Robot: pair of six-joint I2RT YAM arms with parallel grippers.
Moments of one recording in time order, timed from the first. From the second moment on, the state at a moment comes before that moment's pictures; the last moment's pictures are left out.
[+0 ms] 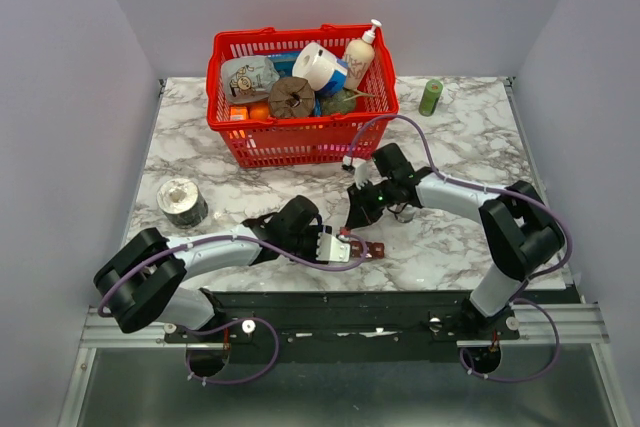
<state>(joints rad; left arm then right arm) -0.87 1.36 0.58 -0.13 0.26 0.82 0.58 1.70 0.96 -0.26 -0.66 -0.01</state>
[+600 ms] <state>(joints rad) -0.86 1.40 0.63 -0.16 0.27 0.80 0.63 1.68 0.98 -0.35 -0.74 -0.10</state>
